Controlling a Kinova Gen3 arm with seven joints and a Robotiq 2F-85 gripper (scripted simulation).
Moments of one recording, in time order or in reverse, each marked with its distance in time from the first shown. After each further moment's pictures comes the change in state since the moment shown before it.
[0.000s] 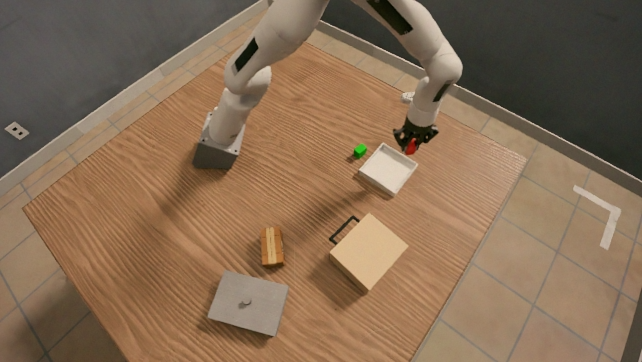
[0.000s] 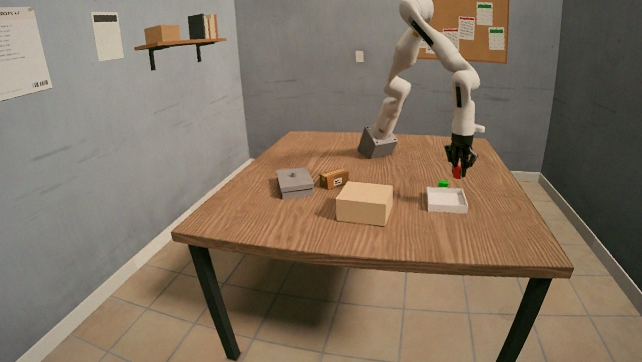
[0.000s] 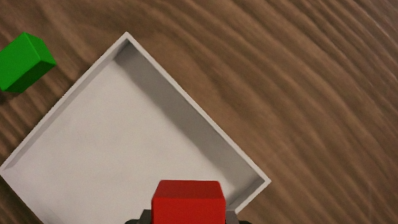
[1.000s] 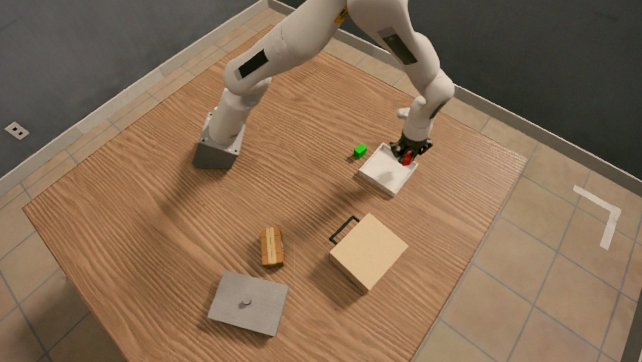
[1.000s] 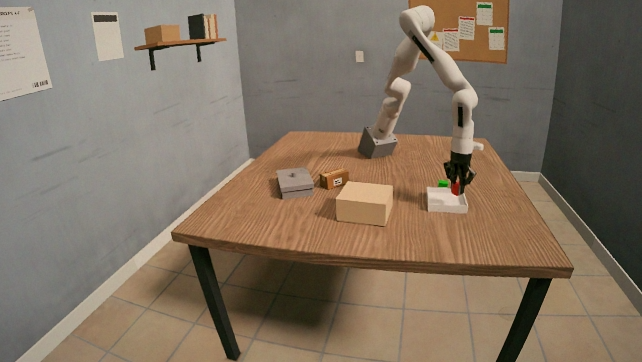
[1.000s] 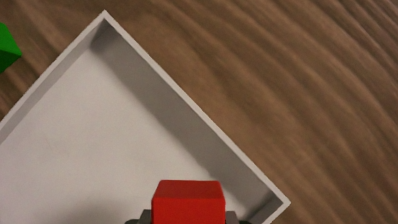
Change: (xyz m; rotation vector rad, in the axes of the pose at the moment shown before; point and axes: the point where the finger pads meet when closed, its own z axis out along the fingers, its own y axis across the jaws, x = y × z) arm 0.000 0.001 0.063 -0.001 -0.001 0.000
